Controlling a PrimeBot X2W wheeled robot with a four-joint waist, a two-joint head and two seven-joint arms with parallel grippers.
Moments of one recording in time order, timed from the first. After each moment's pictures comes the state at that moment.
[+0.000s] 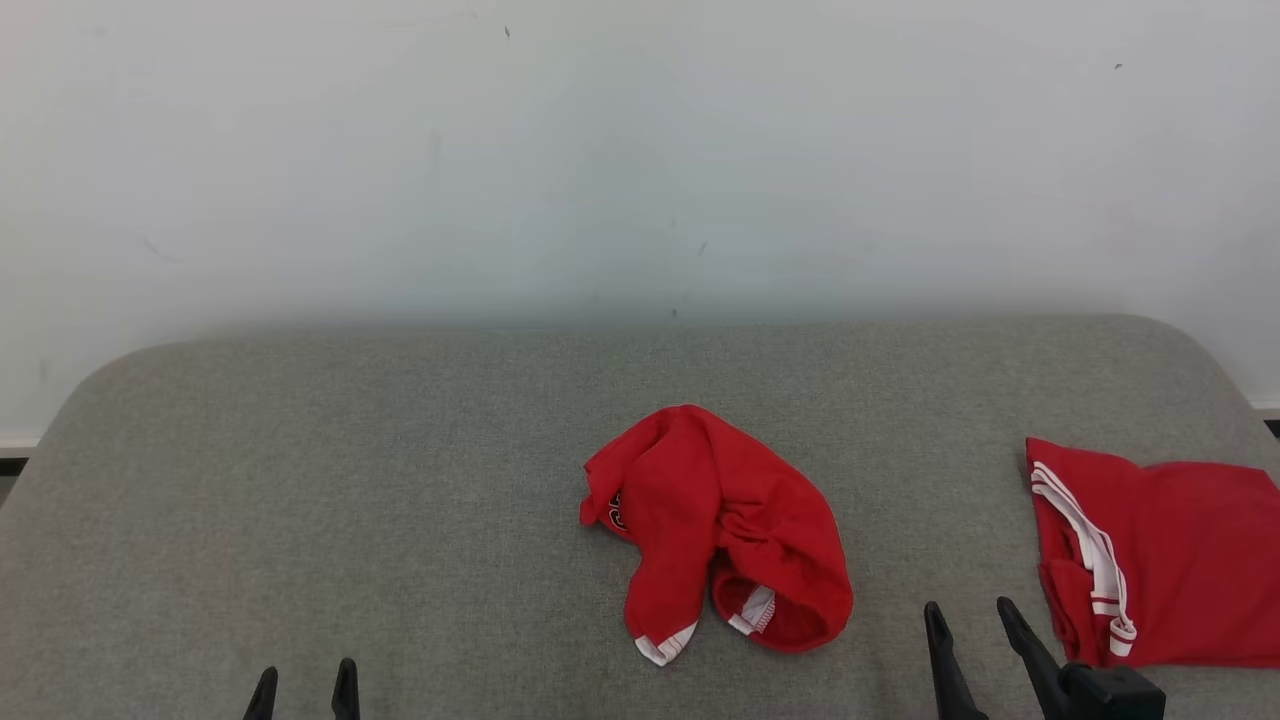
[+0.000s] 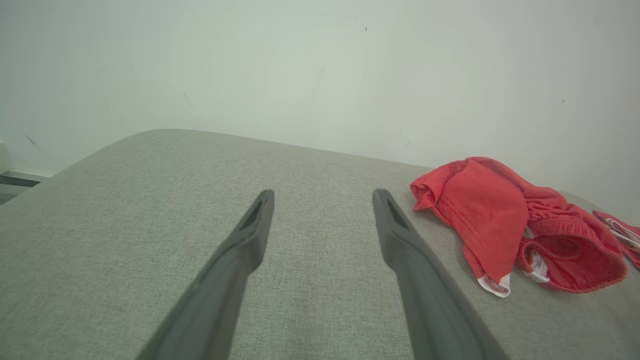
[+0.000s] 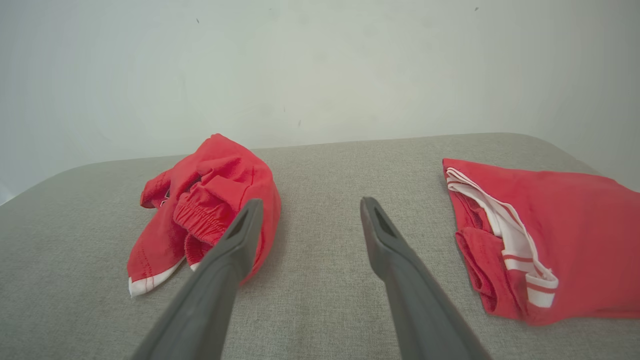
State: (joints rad) left arm 0.15 0.13 -0.02 0.15 -0.34 -0.12 -0.26; right arm 0.08 -0.05 0.01 0.20 0.14 0.13 -0.15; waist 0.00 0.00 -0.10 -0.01
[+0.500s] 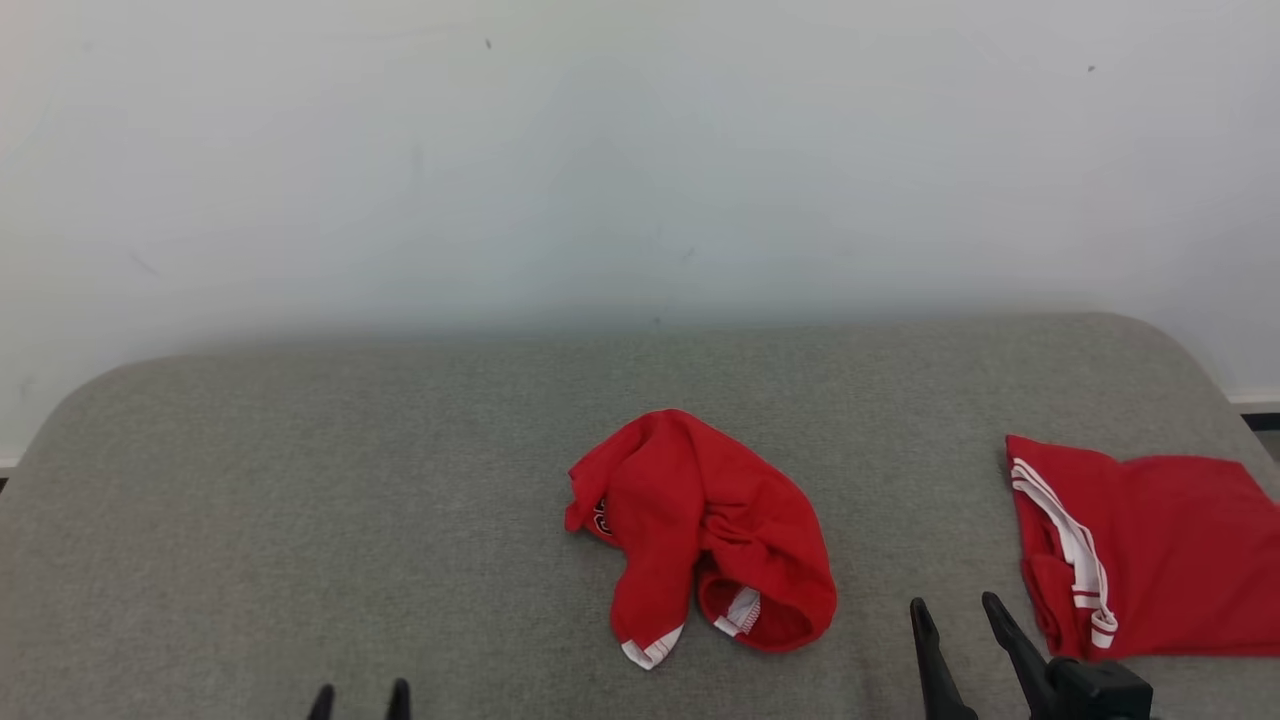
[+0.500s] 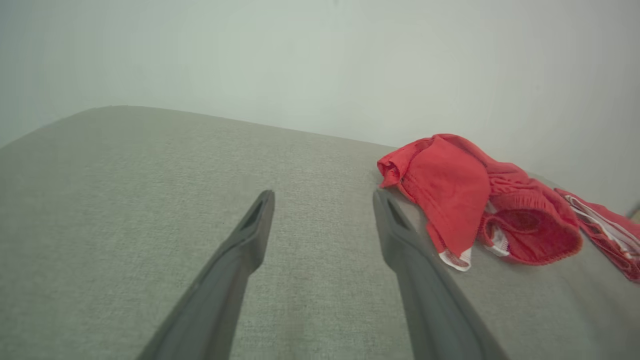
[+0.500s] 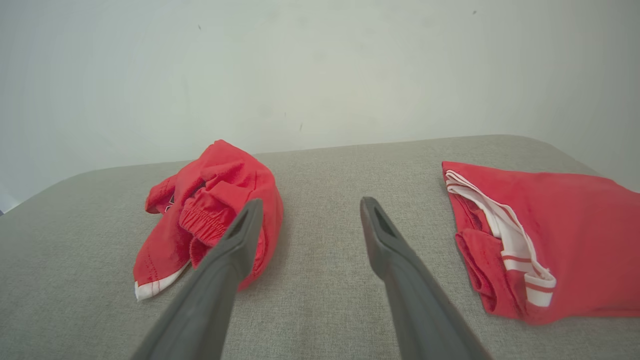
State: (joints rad) left arm 0.14 0.12 -0.07 0.19 -0.35 -0.13 -0.26; right arm 0.07 -0.05 0.04 0.21 0.15 0.13 -0.15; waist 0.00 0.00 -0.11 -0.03
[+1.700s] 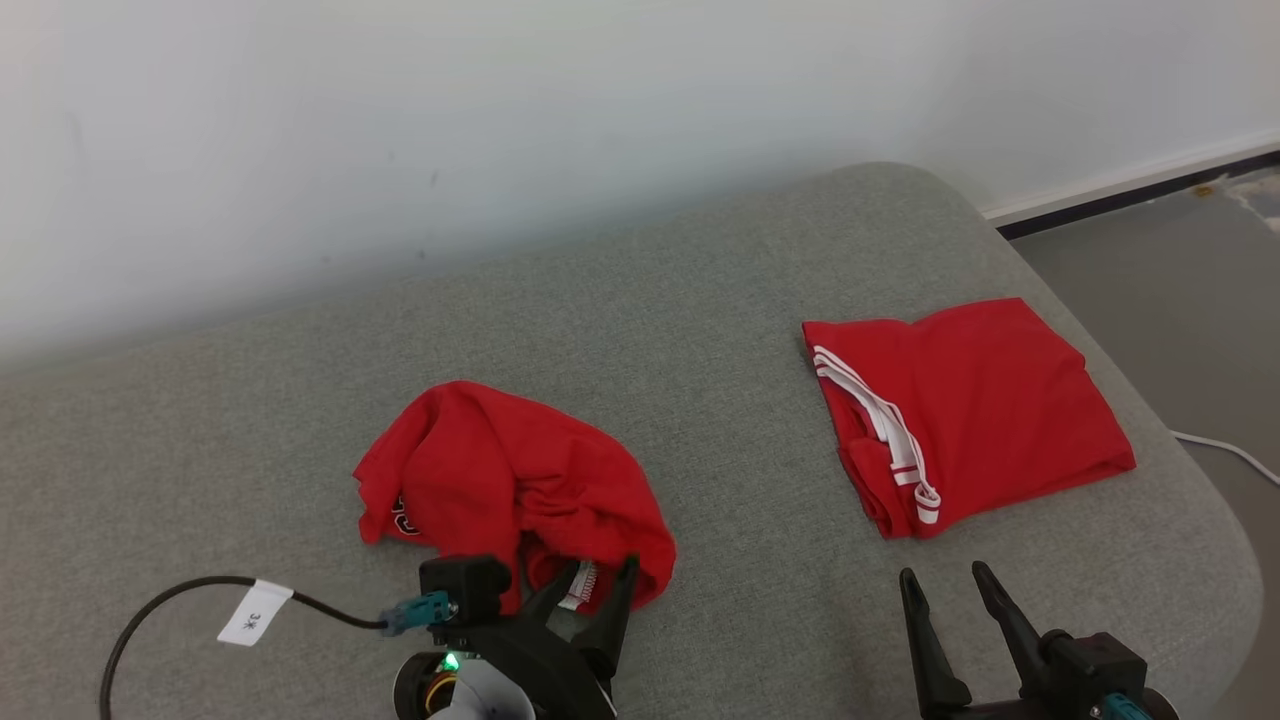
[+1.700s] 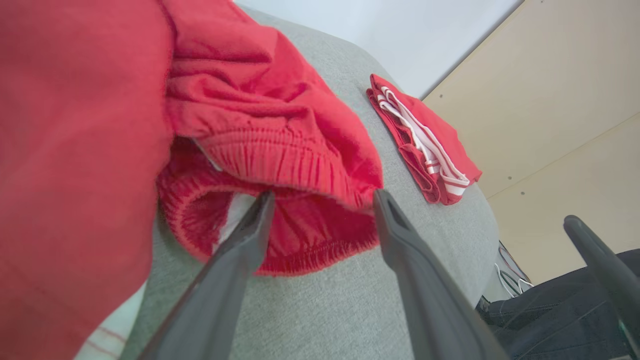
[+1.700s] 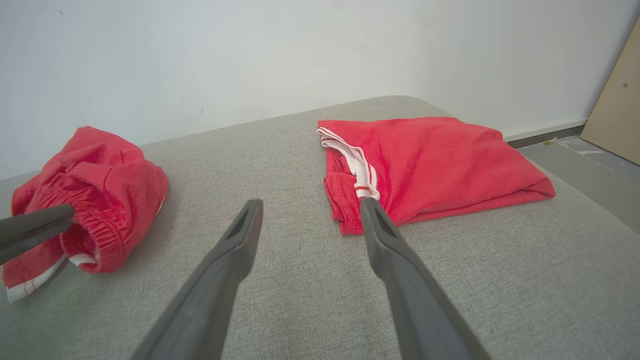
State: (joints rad) left arm -0.39 0.06 -0.58 0.66 -0.85 -0.13 -0.11; right arm 0.04 -0.05 0.06 0.19 0.15 0.13 -0.15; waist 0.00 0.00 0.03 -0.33
